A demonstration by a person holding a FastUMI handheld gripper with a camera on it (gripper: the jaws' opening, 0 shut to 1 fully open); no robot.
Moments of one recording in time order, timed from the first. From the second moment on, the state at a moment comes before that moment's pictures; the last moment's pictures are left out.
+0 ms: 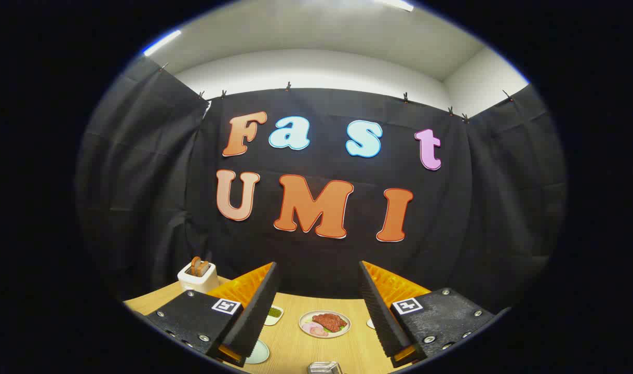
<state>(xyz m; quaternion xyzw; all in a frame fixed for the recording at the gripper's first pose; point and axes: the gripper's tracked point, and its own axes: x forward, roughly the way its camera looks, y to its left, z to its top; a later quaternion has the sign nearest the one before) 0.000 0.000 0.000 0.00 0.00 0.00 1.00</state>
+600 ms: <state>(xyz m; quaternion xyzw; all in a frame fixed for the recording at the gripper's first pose) 0.006 -0.003 -0.010 -0.01 0.01 0.00 1.00</state>
